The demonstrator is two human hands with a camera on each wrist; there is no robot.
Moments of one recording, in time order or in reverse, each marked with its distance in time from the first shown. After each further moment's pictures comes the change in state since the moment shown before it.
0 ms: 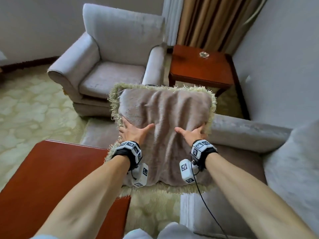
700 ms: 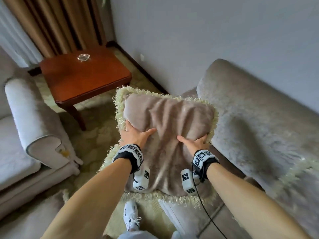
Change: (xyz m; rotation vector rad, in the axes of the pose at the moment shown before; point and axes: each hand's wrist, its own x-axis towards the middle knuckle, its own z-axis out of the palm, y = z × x) left_hand -0.039 0.224 0.298 0.304 -0.565 0.539; right_hand 0.135 0.143 -0.199 0.435 0.475 0.574
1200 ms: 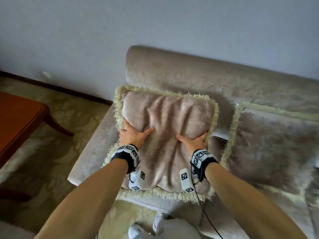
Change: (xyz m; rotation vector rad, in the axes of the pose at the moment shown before) left_hand 0.018 0.126 0.156 0.334 -0.498 0.392; right_hand 0.050 0.062 -0.091 0.331 0.379 0.399
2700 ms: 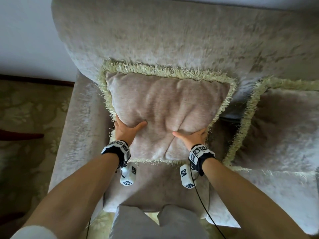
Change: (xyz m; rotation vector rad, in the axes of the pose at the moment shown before) left_hand 0.221 0.015 0.141 -0.059 -0.199 -0.046; right_hand 0.199 -0.012 0.074 -0.003 -0.008 0.265
